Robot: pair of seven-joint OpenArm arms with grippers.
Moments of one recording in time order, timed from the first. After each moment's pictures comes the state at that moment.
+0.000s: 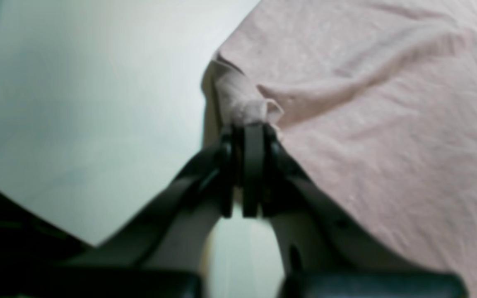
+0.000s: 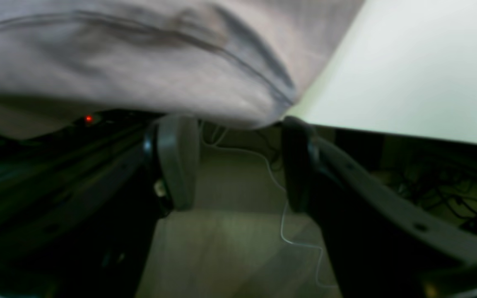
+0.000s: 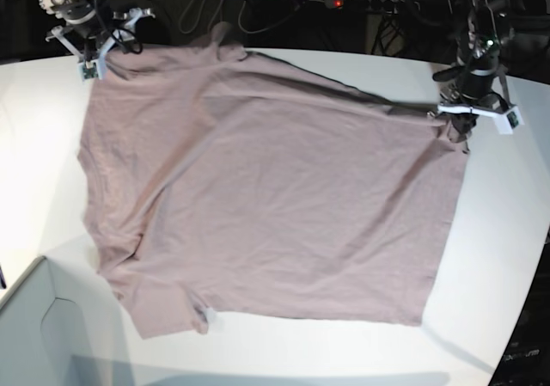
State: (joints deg) left arm 22.0 -5.6 -21.8 90.6 -30.3 0.3 19.2; right arm -28.1 -9.3 37.4 98.4 -13.9 40.1 -31.5
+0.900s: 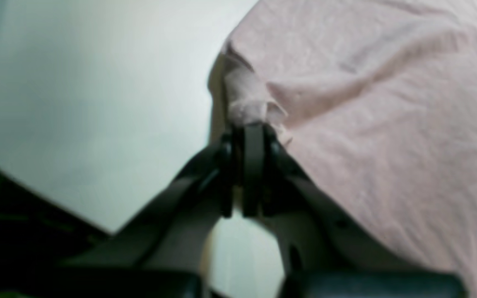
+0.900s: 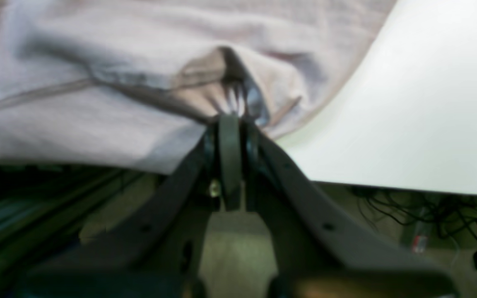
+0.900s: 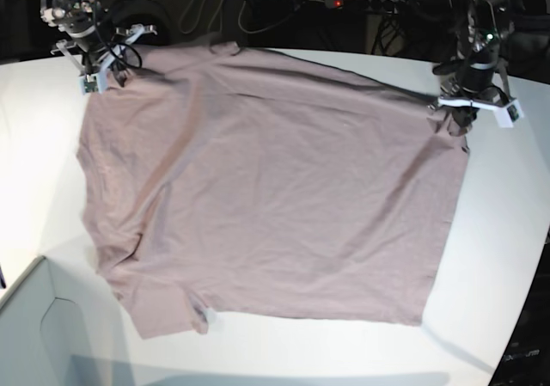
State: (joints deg) left arm 23.8 -5.5 -21.9 91.4 -30.3 0.3 19.2; right arm -24.8 -8.1 37.4 93.7 -12.8 39.9 -30.4
